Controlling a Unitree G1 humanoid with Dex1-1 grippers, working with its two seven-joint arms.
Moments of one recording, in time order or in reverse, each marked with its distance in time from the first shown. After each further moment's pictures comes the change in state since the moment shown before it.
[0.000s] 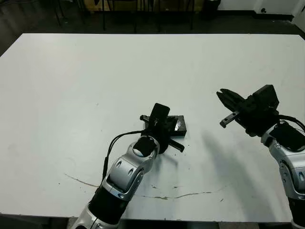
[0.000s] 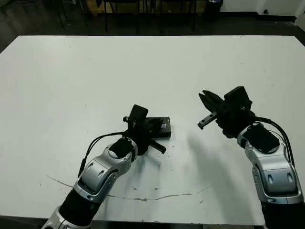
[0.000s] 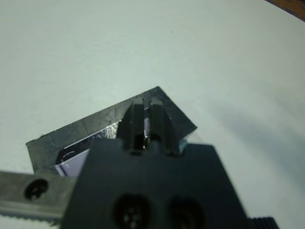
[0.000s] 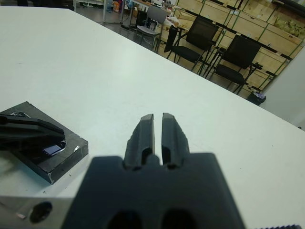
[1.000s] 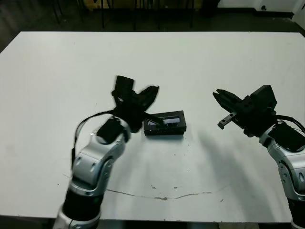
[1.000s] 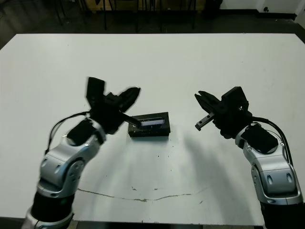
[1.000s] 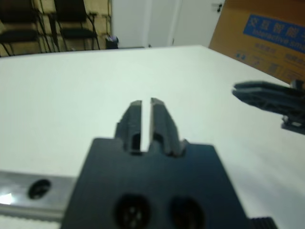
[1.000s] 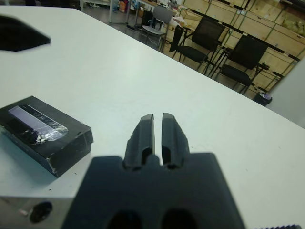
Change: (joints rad) left arm -0.054 0.035 0.189 -0.261 -0.040 0.119 -0.043; right arm 0.000 -0.002 0.010 -0.007 0.005 0.000 0.012
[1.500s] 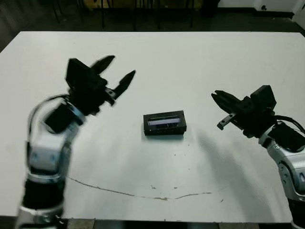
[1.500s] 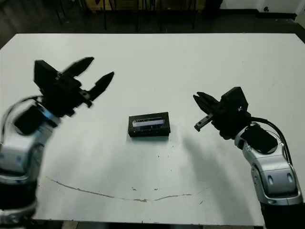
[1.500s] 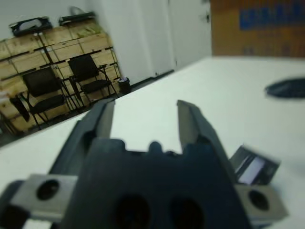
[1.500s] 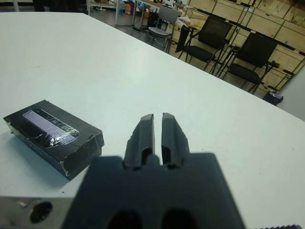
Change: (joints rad) left arm 0.031 0.212 0.210 -0.059 -0.018 -0.310 -0.261; right arm 0.000 0.001 0.010 -0.016 0.037 0.020 0.007
